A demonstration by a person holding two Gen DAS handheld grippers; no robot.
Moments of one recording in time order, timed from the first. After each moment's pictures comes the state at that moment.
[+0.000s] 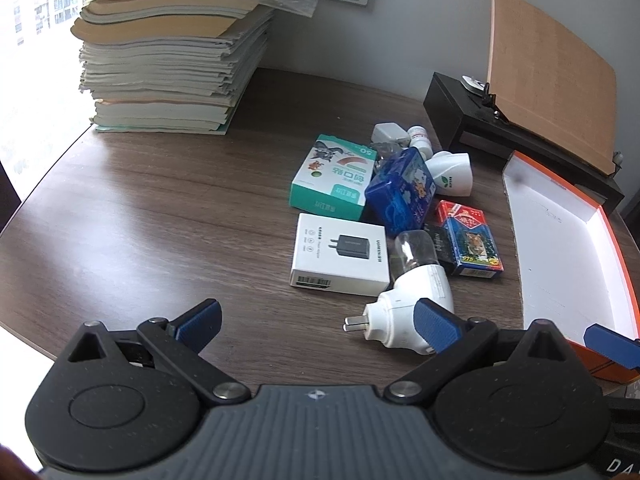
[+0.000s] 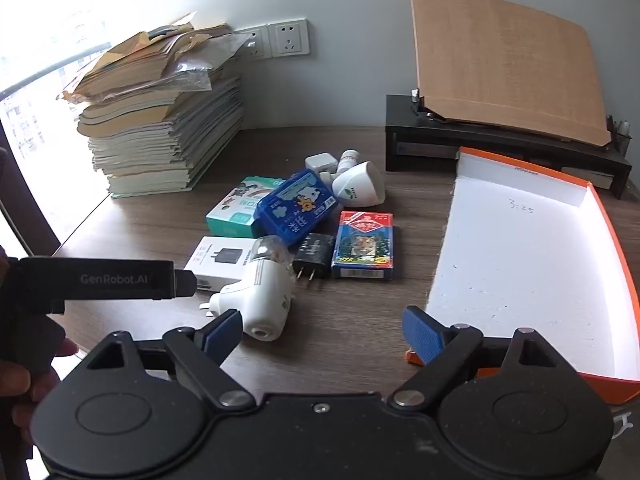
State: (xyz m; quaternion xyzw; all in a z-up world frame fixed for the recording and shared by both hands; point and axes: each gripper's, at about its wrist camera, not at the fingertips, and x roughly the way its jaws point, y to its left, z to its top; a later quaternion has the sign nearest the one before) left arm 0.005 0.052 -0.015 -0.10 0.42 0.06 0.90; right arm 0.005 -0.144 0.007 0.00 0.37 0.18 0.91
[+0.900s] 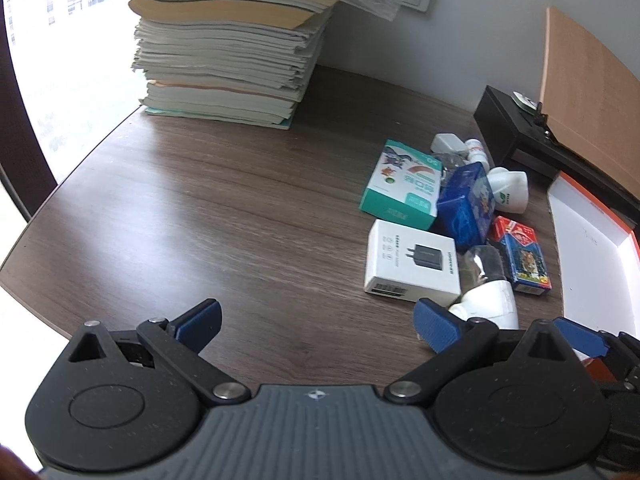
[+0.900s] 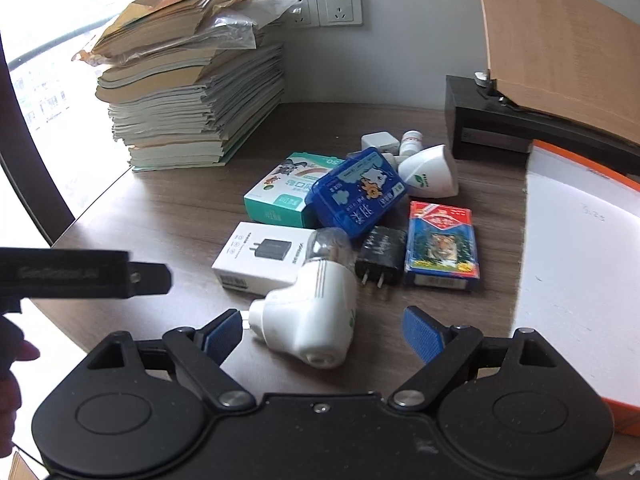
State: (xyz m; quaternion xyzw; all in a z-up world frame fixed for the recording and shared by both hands) left arm 0.000 0.099 -0.017 -0.12 0.42 0.11 0.89; right arm 0.040 -0.088 -0.028 -0.02 0.39 0.22 0.90
